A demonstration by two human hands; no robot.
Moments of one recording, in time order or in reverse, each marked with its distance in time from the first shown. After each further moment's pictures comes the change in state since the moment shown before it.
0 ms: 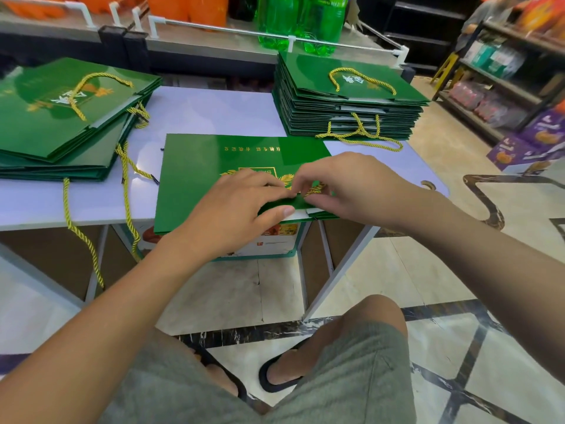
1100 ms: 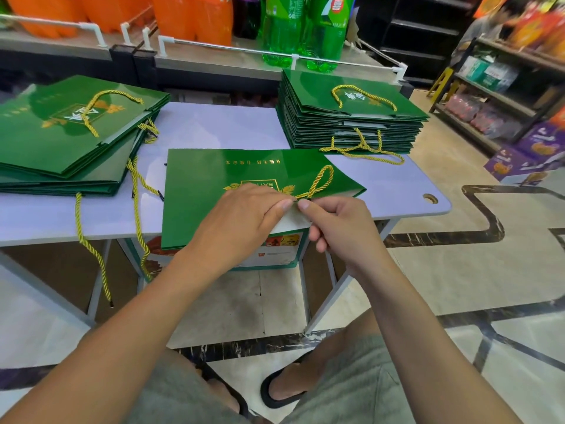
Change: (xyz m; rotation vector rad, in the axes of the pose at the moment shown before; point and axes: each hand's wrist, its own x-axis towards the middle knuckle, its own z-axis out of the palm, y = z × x) left_hand 0.002 -0.006 0.008 -0.116 0.120 -0.071; right_hand -0.009 -0.053 0.046 1.082 0.370 0.737
